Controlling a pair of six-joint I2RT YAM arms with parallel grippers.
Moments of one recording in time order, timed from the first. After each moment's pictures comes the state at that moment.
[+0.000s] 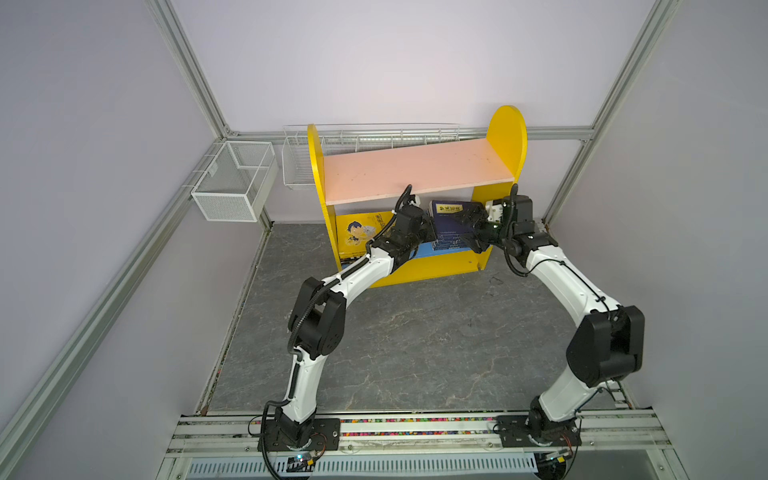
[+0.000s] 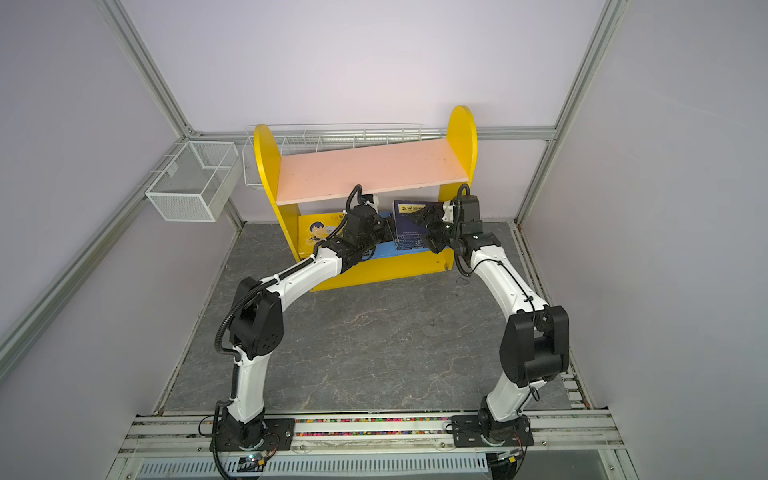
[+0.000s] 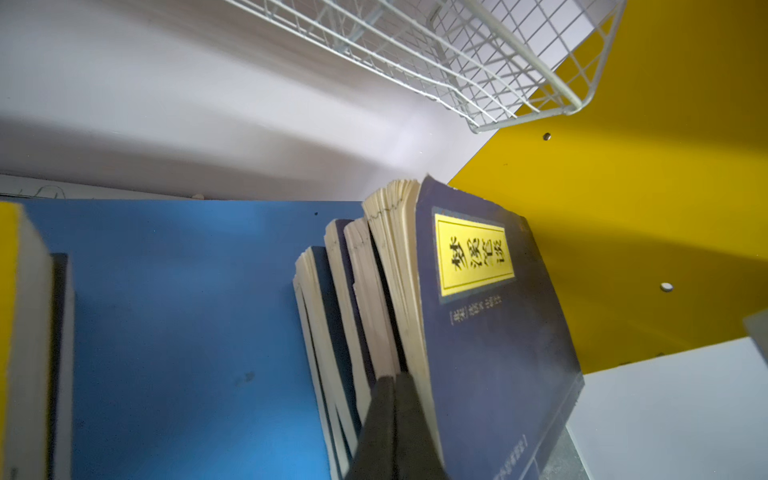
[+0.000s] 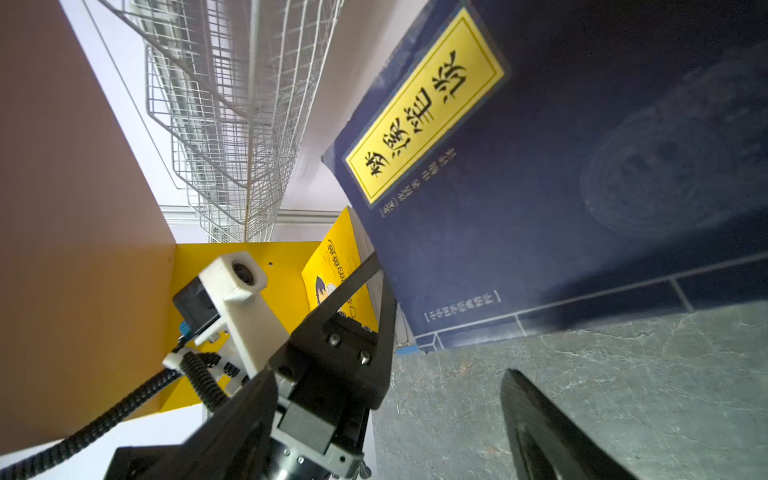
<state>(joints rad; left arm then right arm) -0.68 2.11 1.81 -0.03 -0.04 -0.62 0.22 1.68 1.48 -0.29 -0.52 1.06</state>
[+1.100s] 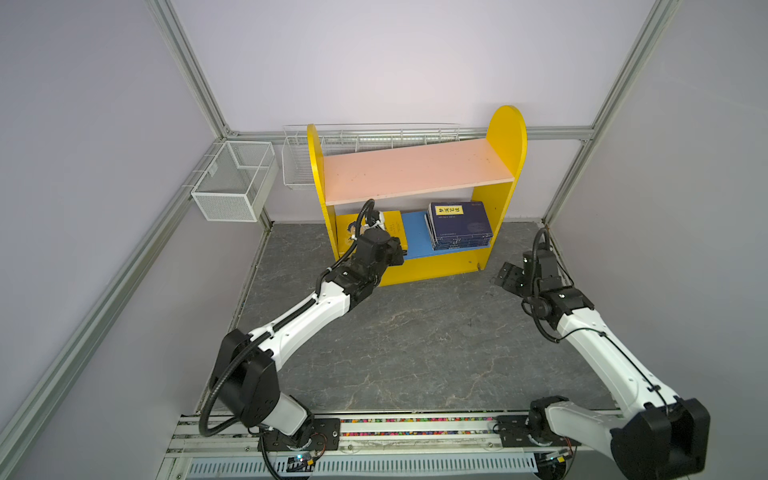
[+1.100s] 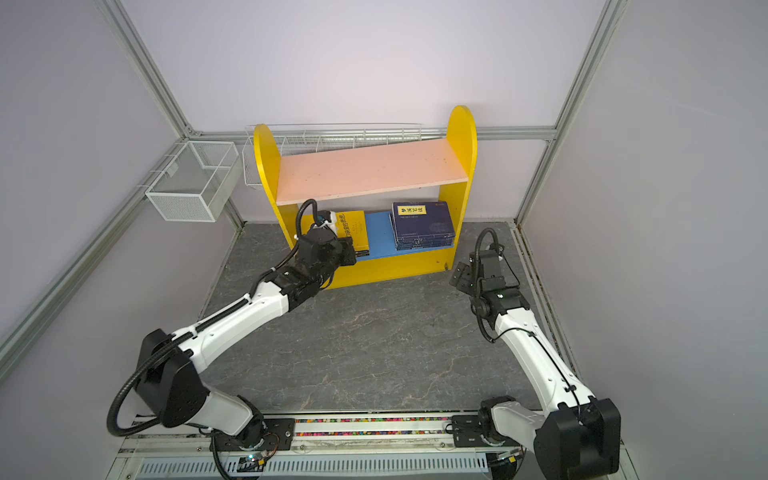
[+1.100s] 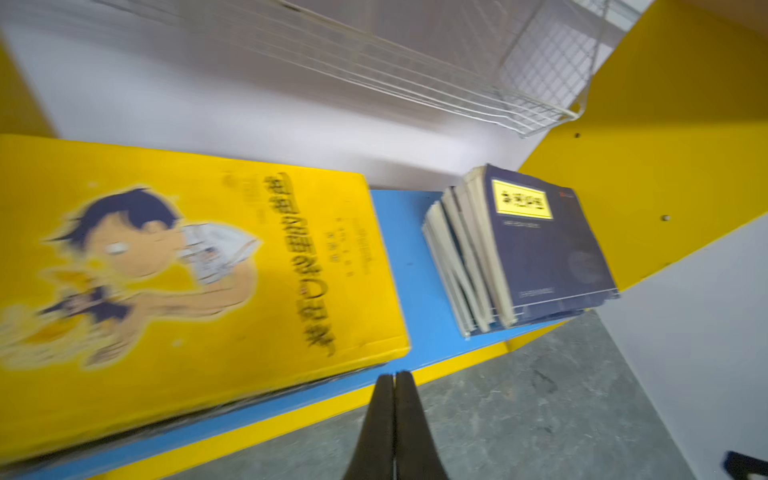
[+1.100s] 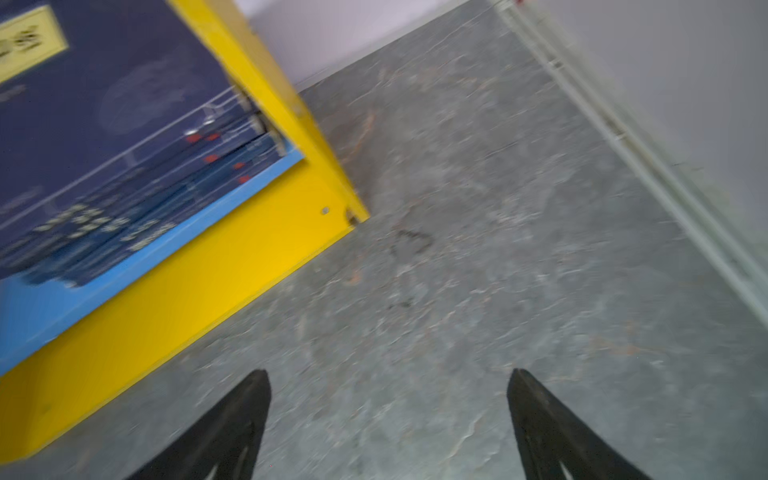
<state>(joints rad) -0.66 1.46 1.17 -0.11 -0.31 -0.47 0.20 1.14 0.90 -0.50 0.34 0.53</state>
